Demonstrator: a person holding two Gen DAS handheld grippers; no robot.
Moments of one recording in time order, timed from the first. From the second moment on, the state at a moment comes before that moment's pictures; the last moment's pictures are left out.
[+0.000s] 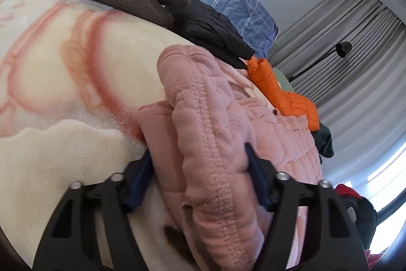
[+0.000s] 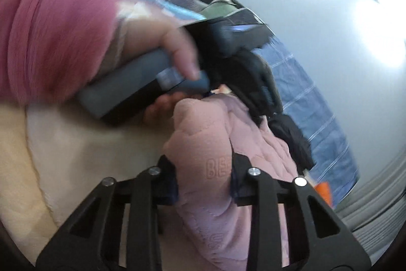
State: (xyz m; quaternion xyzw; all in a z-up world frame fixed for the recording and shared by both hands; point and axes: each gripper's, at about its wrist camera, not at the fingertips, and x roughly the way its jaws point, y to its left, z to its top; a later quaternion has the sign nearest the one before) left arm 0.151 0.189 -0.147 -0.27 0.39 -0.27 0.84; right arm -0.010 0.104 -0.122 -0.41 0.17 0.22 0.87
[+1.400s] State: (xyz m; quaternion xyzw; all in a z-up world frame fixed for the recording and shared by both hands) left arm 0.147 -0.282 -0.036 0.16 0.39 -0.36 0.83; right arm -0.049 -0.355 -0.105 0.38 0.25 0.06 0.89
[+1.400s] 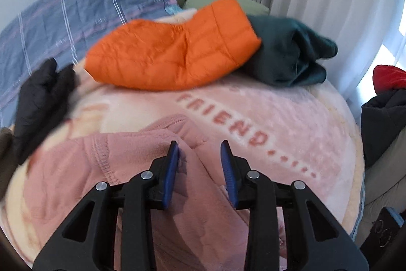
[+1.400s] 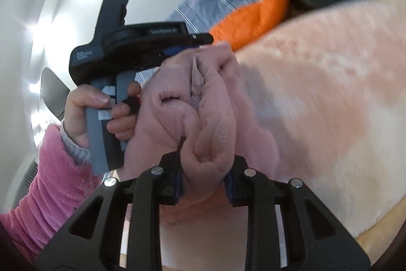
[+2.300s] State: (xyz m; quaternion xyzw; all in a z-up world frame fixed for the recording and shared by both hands) left arm 0.121 -0.222 -0.049 0.25 0.32 -0.37 0.84; right arm -0.083 -0.365 -0.059 0.30 0.22 0.01 0.93
